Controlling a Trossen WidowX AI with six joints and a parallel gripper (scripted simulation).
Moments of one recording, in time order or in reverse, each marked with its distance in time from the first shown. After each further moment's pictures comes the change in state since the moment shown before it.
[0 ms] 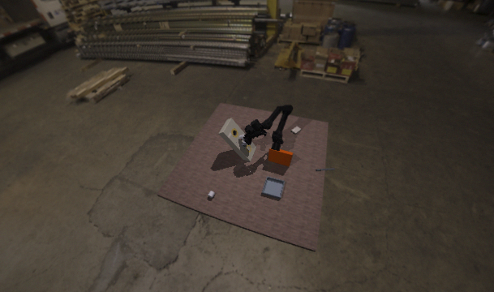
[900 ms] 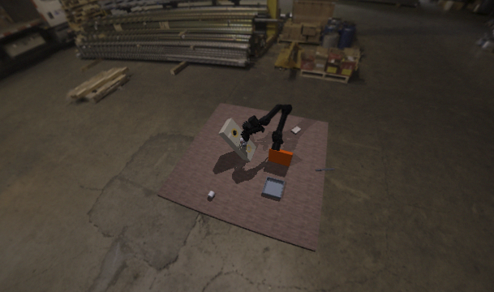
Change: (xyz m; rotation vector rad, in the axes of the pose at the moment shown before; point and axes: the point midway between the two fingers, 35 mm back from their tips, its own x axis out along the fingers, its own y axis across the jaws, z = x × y) arm -0.005 0.000 0.039 0.002 -0.004 0.008
